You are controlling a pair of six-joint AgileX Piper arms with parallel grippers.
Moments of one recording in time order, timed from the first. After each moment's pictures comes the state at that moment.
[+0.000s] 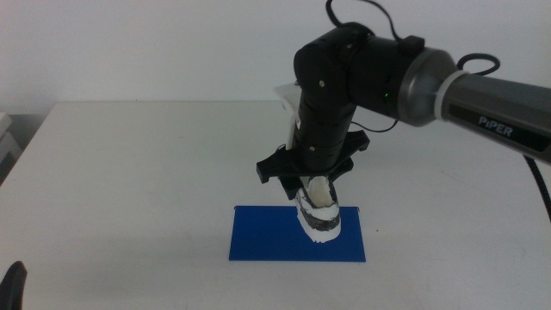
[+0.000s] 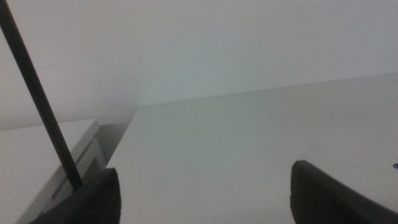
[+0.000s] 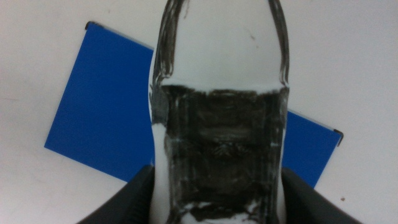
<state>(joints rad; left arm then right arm) 0.04 -0.02 0.03 0.05 0.11 0.07 0.67 2.01 -1.76 -0.06 1.11 0.36</state>
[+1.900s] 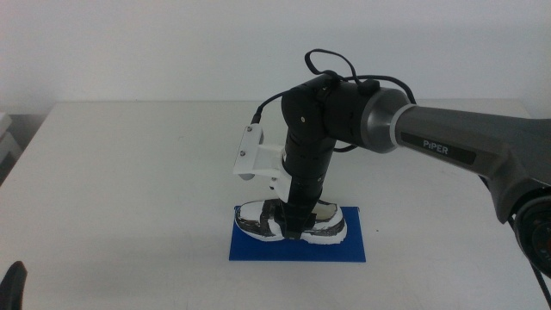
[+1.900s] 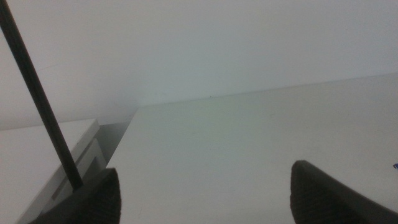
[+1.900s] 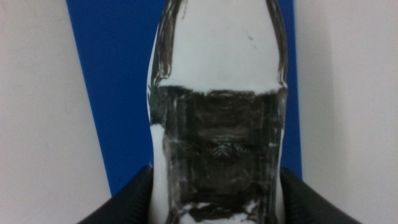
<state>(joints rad) 0.04 -0.02 0.03 0.05 0.11 0.07 0.66 2.16 -1.76 0.07 1.04 -0.73</state>
